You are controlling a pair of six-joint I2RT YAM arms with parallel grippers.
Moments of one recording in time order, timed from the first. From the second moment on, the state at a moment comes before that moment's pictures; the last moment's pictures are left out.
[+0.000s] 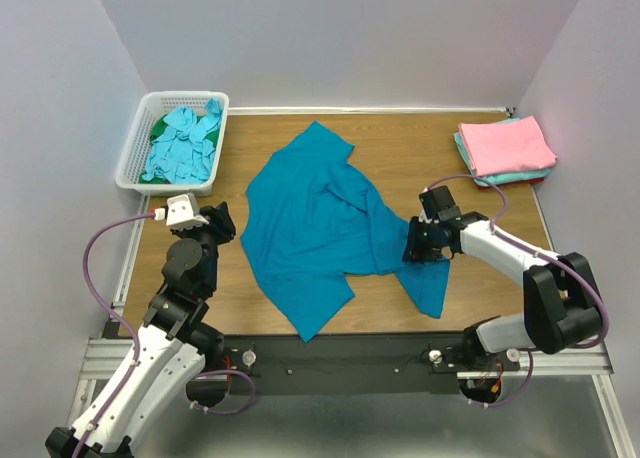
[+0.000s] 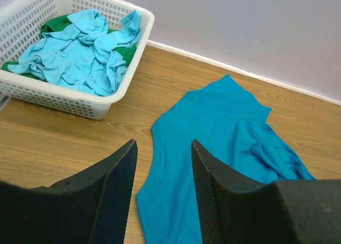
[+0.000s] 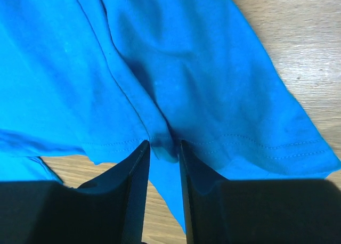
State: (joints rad) left arm -0.45 0.44 0.44 0.00 -0.55 -0.30; right arm 0.35 1.40 0.73 -0.47 -0.10 0.45
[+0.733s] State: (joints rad) left arm -0.45 0.46 0.44 0.00 -0.53 -0.30; right arm 0.35 1.42 0.98 -0.60 0.05 0.37
